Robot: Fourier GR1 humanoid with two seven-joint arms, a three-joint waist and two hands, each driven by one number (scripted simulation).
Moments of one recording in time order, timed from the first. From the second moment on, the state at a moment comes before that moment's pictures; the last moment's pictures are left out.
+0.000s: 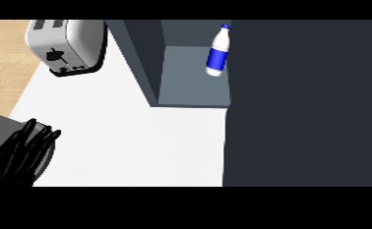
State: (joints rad) left arm 0.34 0.82 -0.39 -1.97 0.84 0.24 -0.64; right arm 0.68 -0.40 -0.09 -2.37 -0.88 0.87 0.13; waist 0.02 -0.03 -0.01
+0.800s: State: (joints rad) left arm 0.49 0.92 -0.26 -1.99 0.92 0.12 -0.67; right arm 0.39 -0.43 0.13 -2.36 -0.85 0.75 0.29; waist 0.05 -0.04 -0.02
